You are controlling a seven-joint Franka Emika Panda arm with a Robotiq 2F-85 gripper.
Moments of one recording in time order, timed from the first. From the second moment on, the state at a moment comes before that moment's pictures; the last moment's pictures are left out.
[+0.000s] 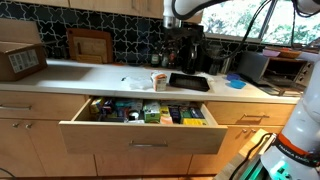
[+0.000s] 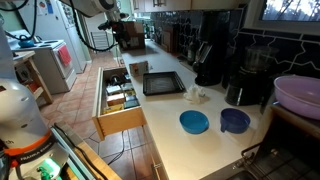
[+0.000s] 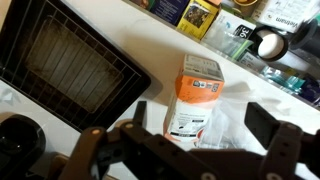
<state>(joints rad) 0.11 0.14 0.24 -1.72 -0.27 1.93 0.53</state>
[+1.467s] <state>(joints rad) 0.28 0.64 0.01 -1.28 -0.29 1.93 0.61</state>
